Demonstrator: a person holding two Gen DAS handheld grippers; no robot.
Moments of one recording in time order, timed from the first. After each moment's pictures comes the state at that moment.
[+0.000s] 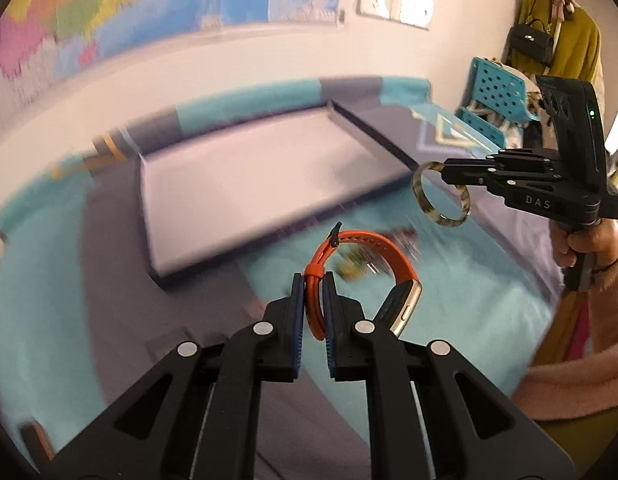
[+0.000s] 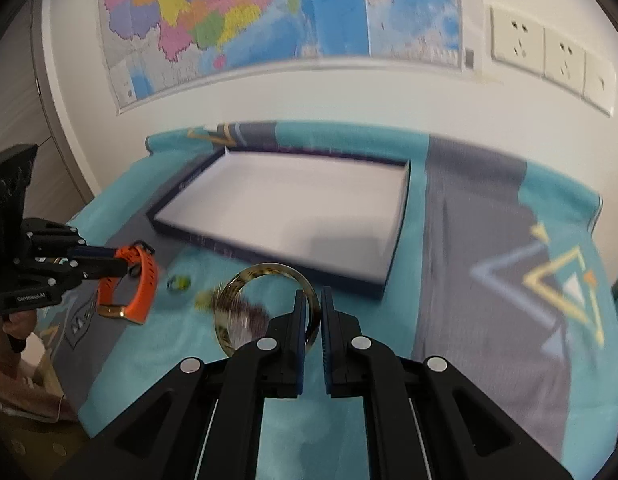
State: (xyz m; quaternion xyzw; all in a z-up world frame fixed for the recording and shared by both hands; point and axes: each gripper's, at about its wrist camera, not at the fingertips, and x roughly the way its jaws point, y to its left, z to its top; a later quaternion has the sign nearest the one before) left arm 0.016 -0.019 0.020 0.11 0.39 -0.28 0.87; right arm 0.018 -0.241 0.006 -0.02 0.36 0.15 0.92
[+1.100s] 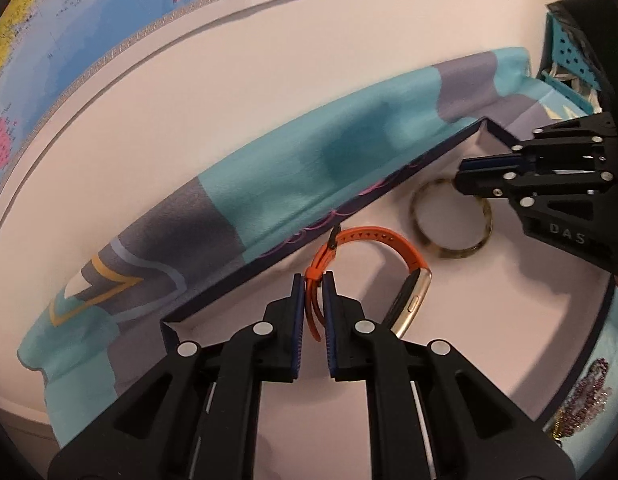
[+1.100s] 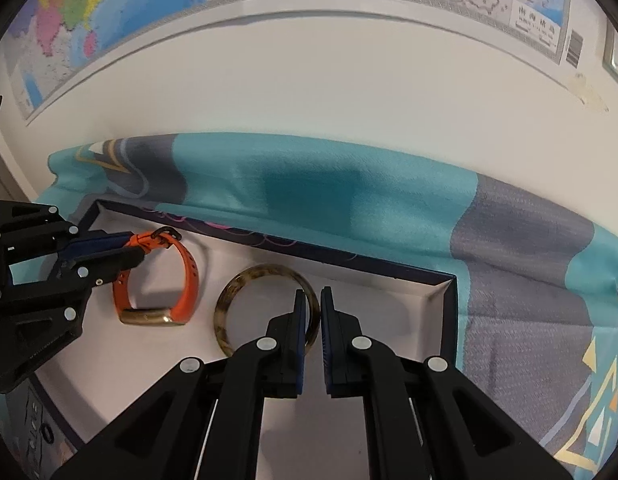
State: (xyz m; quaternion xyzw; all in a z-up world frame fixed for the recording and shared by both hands) left arm 0.232 -0.075 -0.017 0.23 0.42 -0.21 0.85; right arm 0.227 -0.210 -0.030 -0.02 0.45 0.06 0.89
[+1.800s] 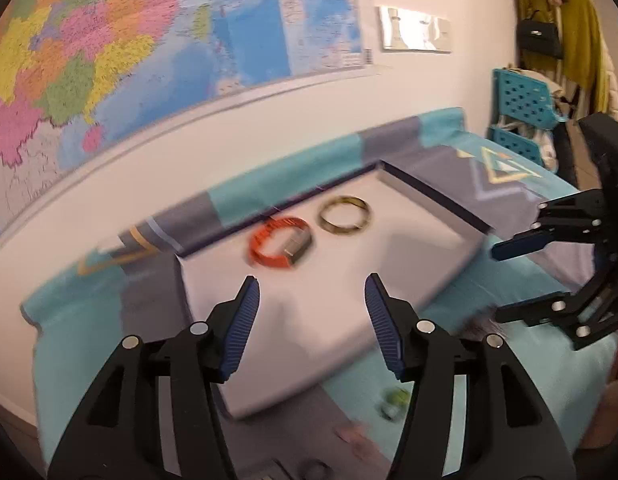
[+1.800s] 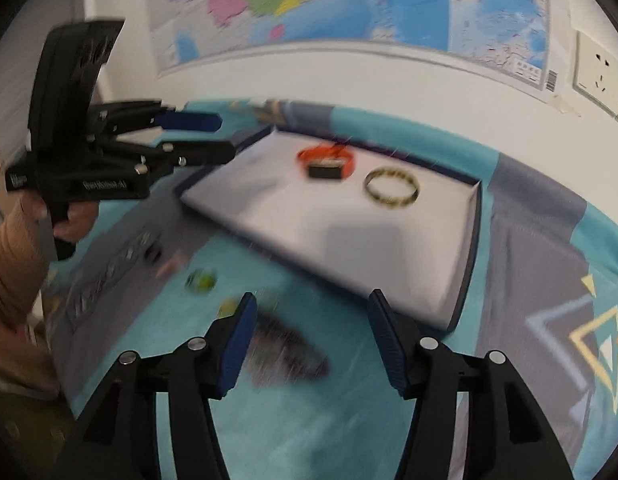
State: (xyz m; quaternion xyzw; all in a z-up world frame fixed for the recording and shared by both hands) left arm 0.071 -0.036 0.027 0.17 0.30 -0.26 0.90; right arm 0.020 -0.197 -0.015 -0.08 0.40 0.23 0.89
